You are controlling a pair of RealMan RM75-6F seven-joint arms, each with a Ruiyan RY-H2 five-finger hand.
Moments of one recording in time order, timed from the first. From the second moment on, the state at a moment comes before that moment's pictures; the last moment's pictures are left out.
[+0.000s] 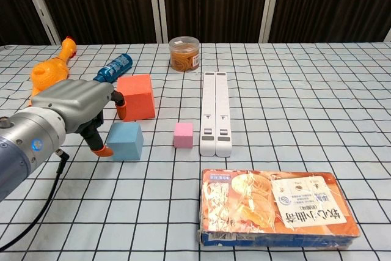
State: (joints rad) left arm -0.74 -1.83 -0.13 -1.68 0.75 1.50 0.98; right arm 0.14 -1.10 0.05 -1.49 -1.33 1.17 0.20
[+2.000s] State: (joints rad) left arm -0.74 -1.75 -0.48 -1.98 0.69 1.71 1.14; right arm 0.15 -1.10 0.04 -1.50 -1.33 1.14 0.20
